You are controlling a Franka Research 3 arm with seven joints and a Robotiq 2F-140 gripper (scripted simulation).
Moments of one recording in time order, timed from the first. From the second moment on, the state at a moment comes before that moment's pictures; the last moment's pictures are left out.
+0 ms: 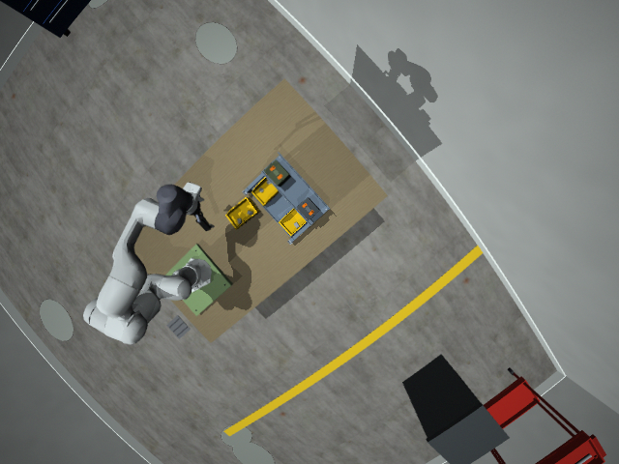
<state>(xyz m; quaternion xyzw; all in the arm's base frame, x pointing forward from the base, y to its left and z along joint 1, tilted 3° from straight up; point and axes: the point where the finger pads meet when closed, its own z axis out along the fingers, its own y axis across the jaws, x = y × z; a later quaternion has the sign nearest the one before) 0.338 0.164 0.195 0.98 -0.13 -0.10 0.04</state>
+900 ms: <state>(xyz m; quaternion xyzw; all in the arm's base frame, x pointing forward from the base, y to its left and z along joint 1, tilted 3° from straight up) 0.432 0.122 0.174 1.00 -0.06 0.00 -0.02</state>
